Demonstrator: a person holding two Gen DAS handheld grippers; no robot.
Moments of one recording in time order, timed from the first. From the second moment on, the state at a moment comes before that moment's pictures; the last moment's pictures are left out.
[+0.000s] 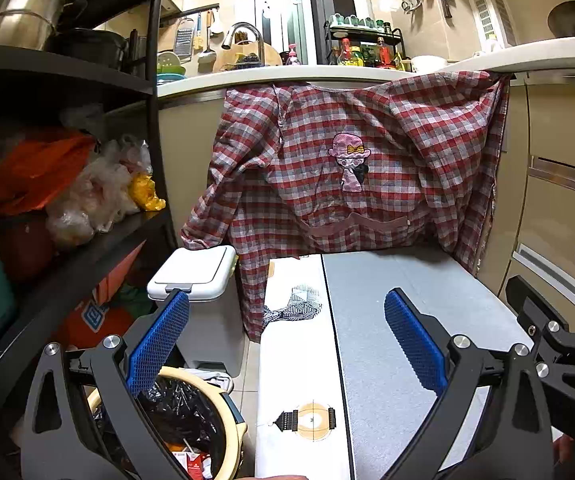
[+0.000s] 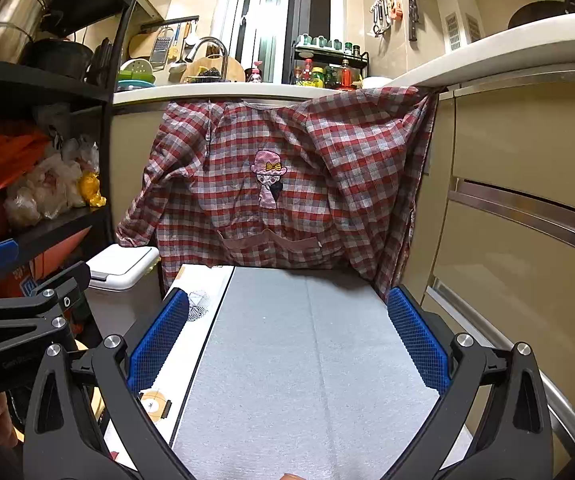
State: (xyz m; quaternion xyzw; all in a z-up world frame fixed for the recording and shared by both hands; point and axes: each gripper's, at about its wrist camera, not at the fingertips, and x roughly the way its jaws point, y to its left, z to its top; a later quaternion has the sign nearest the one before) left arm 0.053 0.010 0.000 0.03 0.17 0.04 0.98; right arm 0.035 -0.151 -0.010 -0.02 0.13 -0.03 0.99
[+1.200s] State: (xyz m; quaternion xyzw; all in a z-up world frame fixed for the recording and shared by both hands) left arm 0.054 -0.001 0.004 0.03 0.16 0.04 0.99; right arm 0.038 -0.158 -0.014 -0.02 0.14 -0.03 0.99
